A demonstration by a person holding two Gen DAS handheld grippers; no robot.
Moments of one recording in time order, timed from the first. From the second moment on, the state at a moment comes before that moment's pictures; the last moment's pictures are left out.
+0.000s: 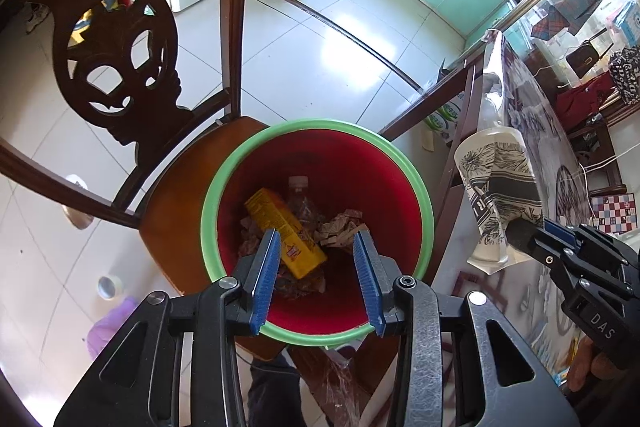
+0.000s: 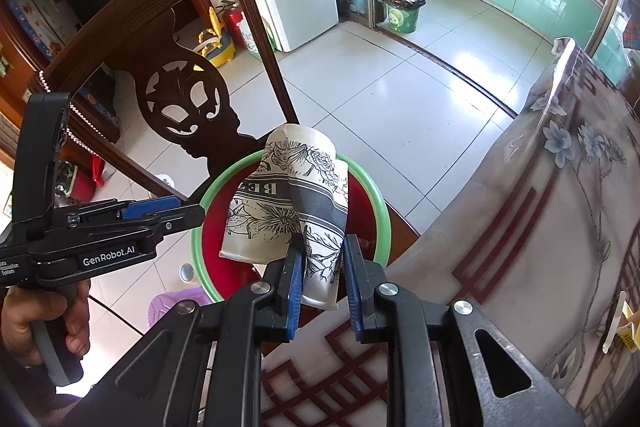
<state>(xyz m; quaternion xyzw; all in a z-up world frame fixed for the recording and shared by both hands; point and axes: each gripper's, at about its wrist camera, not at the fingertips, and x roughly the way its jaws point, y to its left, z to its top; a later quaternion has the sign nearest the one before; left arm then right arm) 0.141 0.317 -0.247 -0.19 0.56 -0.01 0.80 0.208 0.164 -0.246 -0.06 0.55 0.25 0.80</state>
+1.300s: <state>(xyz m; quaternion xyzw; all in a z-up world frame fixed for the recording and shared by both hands) 0.131 -0.108 -0.147 0.03 0.43 -0.34 0.83 -0.009 -0.698 -0.169 0.22 0.56 -0.32 0.73</state>
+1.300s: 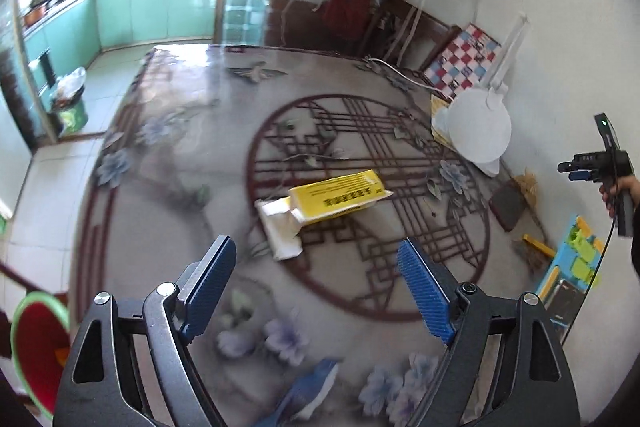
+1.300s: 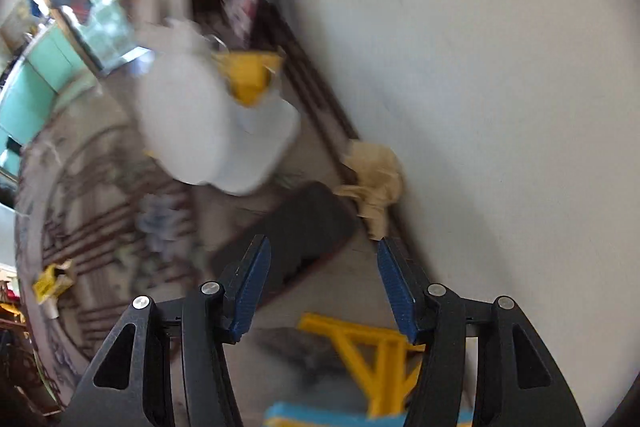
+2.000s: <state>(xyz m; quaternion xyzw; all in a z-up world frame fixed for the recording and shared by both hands) 0.198 -0.246 -0.229 0.22 0.50 -0.40 0.74 0.039 -0.777 -0.270 0.25 0.62 -0.27 0.69</state>
